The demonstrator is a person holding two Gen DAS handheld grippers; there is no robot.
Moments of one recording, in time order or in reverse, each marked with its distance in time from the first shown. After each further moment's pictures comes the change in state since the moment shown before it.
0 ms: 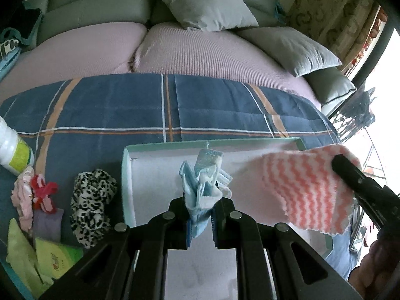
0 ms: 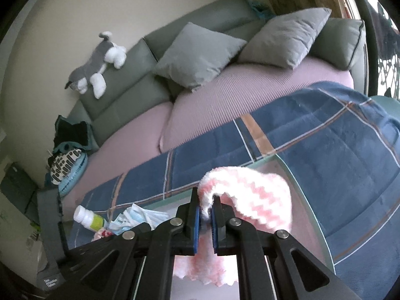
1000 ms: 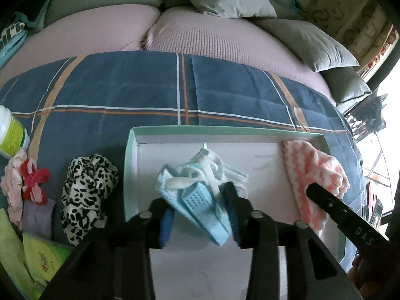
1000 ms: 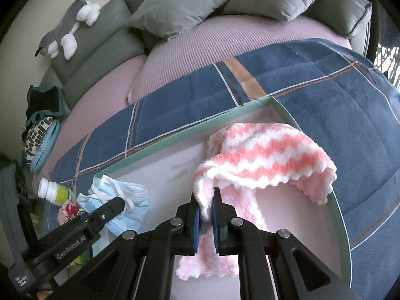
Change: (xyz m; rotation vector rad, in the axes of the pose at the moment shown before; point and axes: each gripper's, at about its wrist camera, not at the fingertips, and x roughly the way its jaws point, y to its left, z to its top) left arm 0.032 0.017 -0.005 -0.069 0.058 0.042; right arm 0.063 -0.010 -0.020 -0.016 0.241 -0.139
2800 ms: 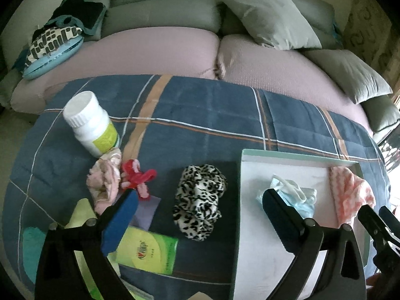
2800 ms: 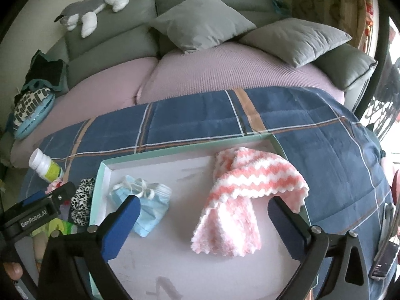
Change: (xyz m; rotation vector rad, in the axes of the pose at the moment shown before) left arm -0.074 0.062 -0.010 -0.106 -0.139 0.270; right arm -0.044 0.052 -0.013 -0.212 -0.104 -0.147
